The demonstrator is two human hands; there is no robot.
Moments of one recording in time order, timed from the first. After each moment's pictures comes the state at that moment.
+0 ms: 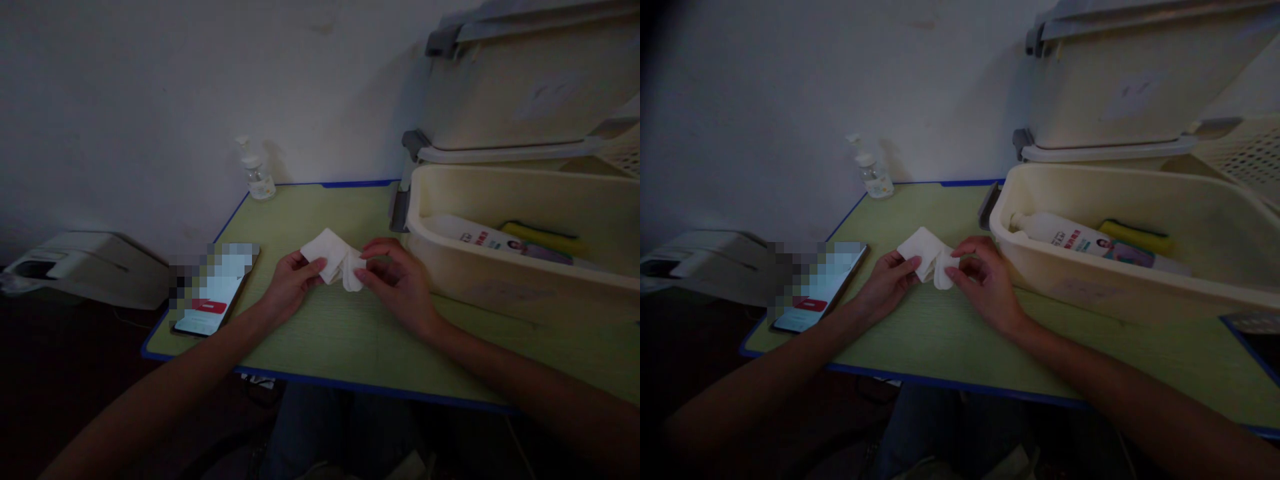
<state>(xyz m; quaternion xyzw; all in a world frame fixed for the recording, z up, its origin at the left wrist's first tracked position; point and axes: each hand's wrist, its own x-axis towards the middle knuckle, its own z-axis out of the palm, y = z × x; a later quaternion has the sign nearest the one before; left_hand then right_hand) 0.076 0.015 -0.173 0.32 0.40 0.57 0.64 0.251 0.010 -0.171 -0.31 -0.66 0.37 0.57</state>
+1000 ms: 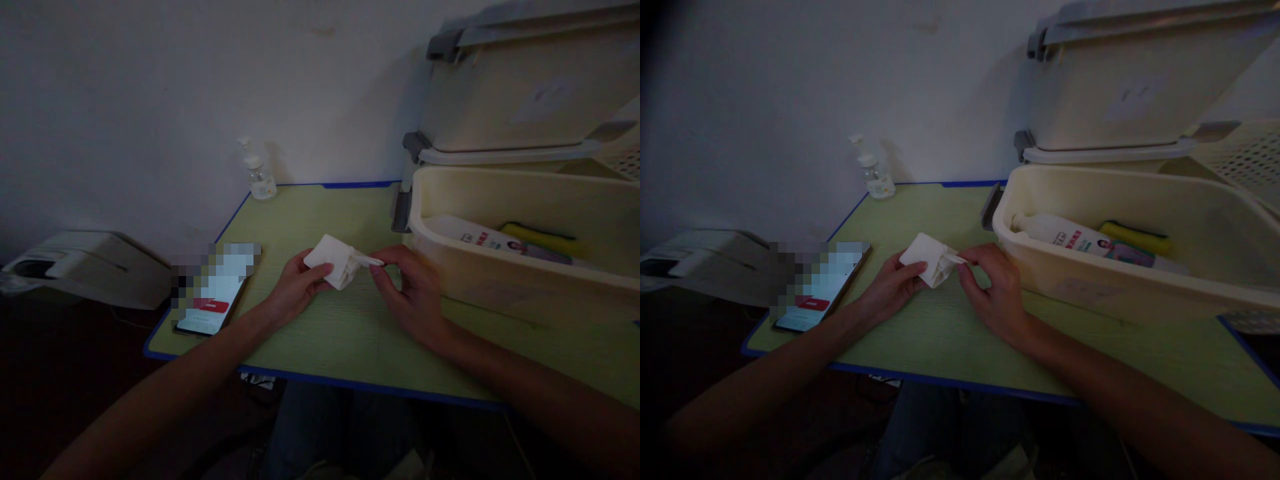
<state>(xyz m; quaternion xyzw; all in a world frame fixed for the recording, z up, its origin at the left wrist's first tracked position) 0.078 0.009 -0.170 0.35 0.39 0.54 0.65 0.256 0.002 -0.162 -0.33 -0.76 0.05 0.55</state>
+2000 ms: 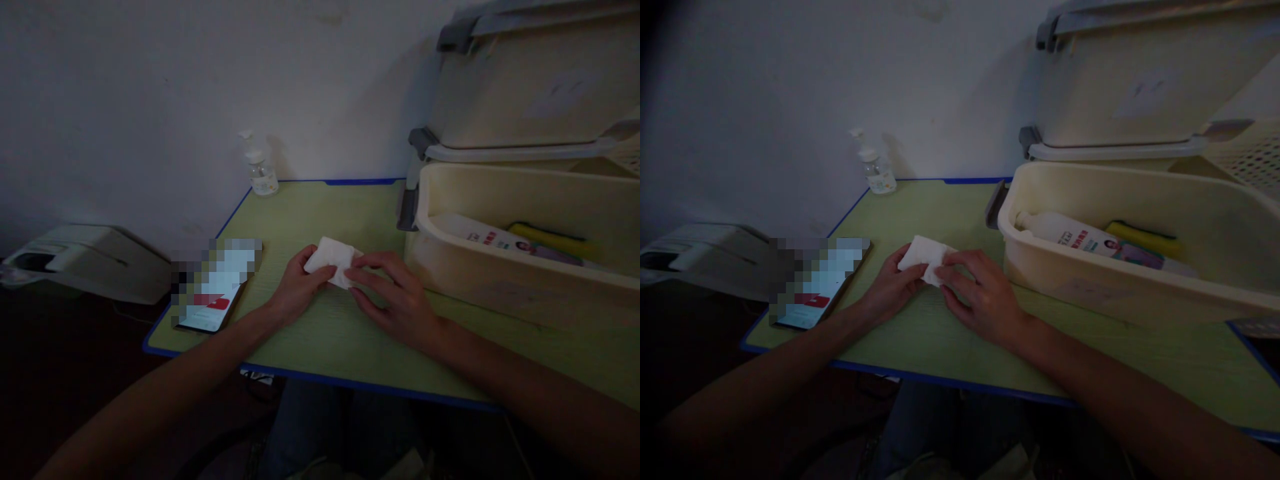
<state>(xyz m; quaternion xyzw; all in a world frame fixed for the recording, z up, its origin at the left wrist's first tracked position) 0.079 0.007 -0.176 0.40 0.43 0.55 0.60 0.254 -0.002 -0.166 -0.26 -0.86 -0.02 0.43</state>
